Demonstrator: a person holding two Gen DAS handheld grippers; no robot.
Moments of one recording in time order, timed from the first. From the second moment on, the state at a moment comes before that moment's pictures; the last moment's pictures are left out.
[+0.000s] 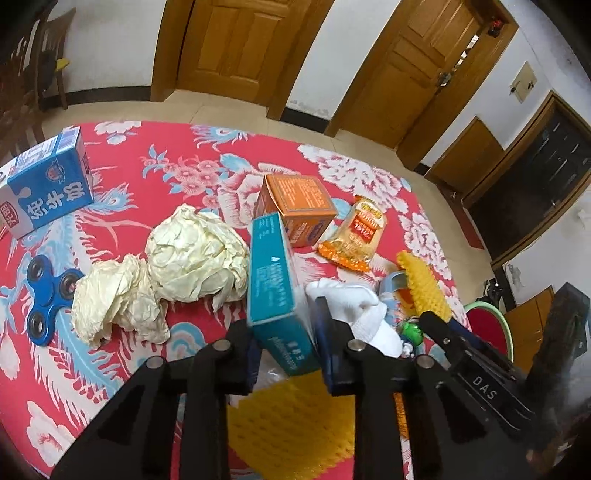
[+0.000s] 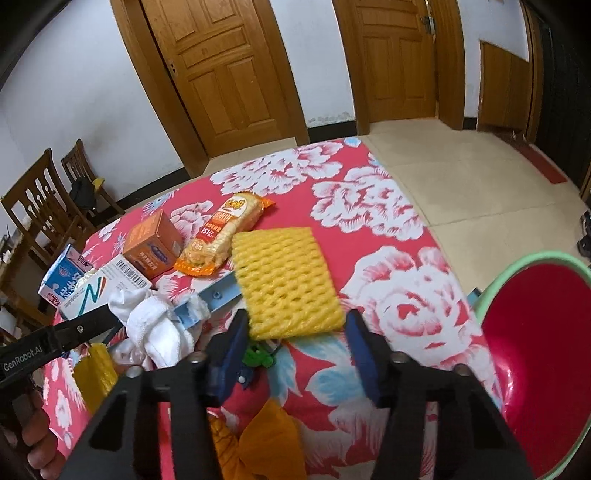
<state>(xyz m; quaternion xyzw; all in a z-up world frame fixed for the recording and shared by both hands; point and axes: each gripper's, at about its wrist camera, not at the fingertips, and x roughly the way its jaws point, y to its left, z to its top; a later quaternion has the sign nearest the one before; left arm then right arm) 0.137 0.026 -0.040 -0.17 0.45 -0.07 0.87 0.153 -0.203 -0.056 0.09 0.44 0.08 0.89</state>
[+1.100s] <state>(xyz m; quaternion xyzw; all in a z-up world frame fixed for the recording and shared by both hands) 0.048 -0.032 0.035 -0.12 0.38 -0.18 0.90 0.027 -0.257 0.028 0.13 0.34 0.02 0.93</state>
